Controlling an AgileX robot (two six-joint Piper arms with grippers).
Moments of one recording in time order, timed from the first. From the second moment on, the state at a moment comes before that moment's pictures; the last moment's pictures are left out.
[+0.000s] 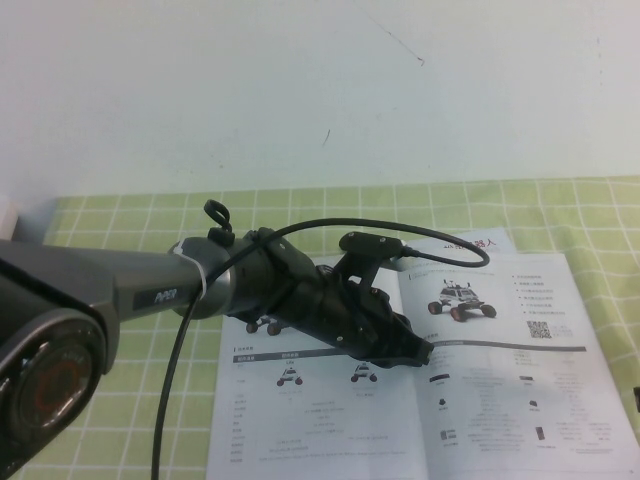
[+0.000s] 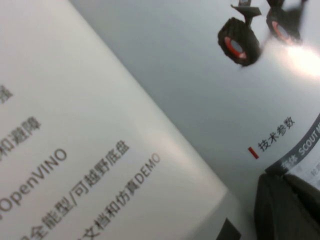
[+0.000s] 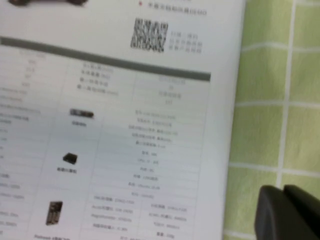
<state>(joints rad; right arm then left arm) 0.03 1.36 -0.49 0.54 0.23 -0.62 -0.57 2.13 -1.34 -1.15 0.60 0.97</state>
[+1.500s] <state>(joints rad) 0.04 1.75 -0.68 0.94 0.32 -0.88 -0.57 2.13 -1.34 -1.16 0.60 0.98</state>
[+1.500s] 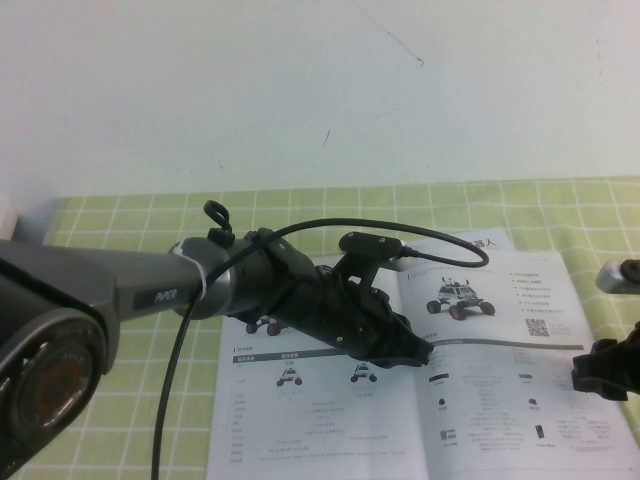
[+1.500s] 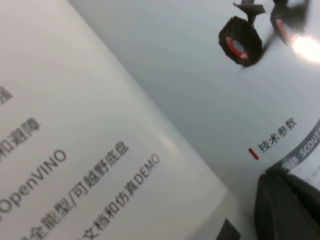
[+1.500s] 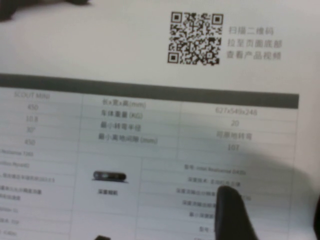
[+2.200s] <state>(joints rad) 0.04 1.75 -0.69 0.88 0.37 -0.95 -0.57 2.13 -1.34 -1.16 0.60 0.98</state>
